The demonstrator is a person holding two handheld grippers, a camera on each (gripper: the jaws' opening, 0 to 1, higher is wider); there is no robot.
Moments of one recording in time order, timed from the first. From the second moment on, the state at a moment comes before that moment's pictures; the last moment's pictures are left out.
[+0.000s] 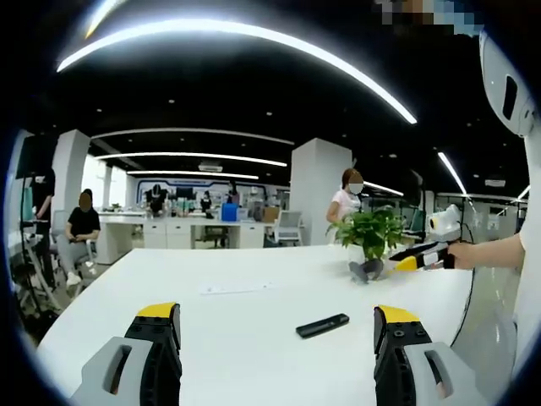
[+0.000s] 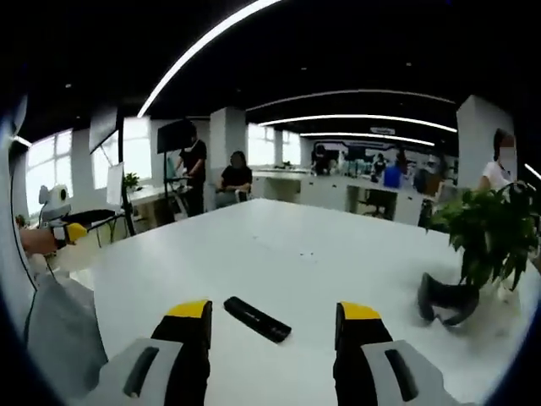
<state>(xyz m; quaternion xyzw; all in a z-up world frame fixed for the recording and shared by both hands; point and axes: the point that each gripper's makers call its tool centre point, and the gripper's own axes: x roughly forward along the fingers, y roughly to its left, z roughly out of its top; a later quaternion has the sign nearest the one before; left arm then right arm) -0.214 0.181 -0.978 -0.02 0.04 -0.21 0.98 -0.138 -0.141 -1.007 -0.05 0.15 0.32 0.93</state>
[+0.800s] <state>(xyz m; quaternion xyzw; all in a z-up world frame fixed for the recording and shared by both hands) -0.245 0.183 -0.993 -0.04 0.05 -0.20 0.98 -0.211 -0.190 -0.983 0.07 0.05 0.18 0.98</state>
